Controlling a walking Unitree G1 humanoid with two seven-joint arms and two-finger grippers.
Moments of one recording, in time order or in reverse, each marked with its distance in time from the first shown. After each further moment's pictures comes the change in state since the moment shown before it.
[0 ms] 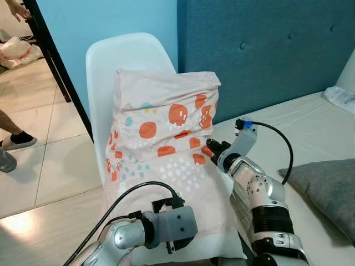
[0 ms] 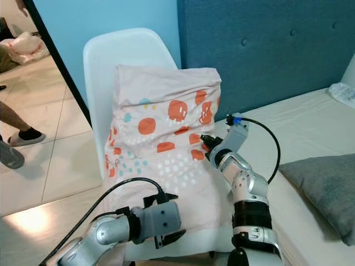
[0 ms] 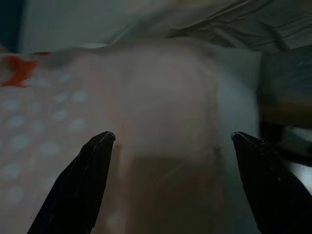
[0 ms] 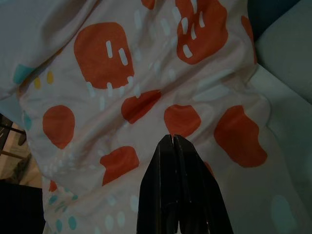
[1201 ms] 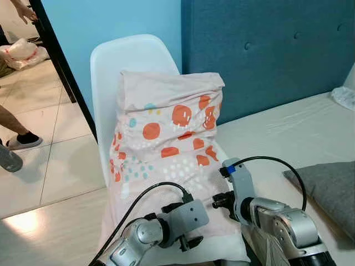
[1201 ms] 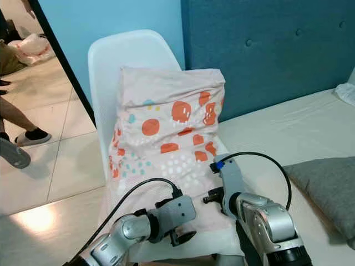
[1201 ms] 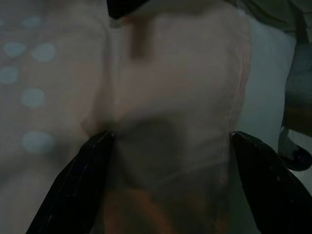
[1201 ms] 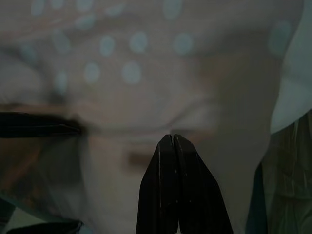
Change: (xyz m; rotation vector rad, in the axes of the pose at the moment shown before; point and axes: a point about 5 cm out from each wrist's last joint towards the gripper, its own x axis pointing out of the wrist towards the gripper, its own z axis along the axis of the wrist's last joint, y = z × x) left arm 0.030 -0.002 -0.025 -0.157 0.127 0.063; right arm -0.074 -0.034 -0.054 -0.540 0.511 0.037
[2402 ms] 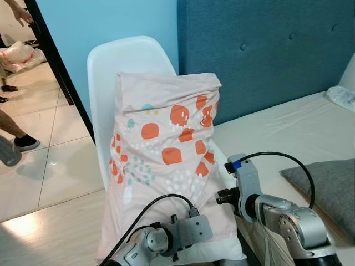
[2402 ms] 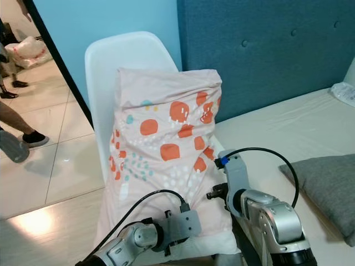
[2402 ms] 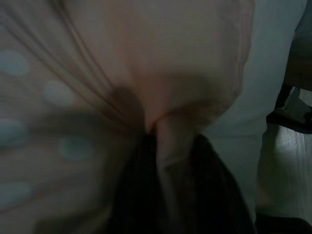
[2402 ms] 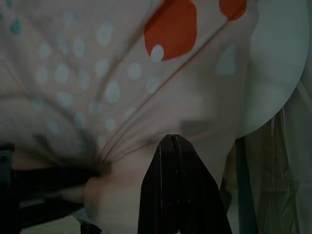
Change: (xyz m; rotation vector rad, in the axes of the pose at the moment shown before) left arm 0.022 -0.019 -0.026 0.061 0.168 -0.060; right arm -0.013 -0.001 0.010 0.012 -0.042 -0.040
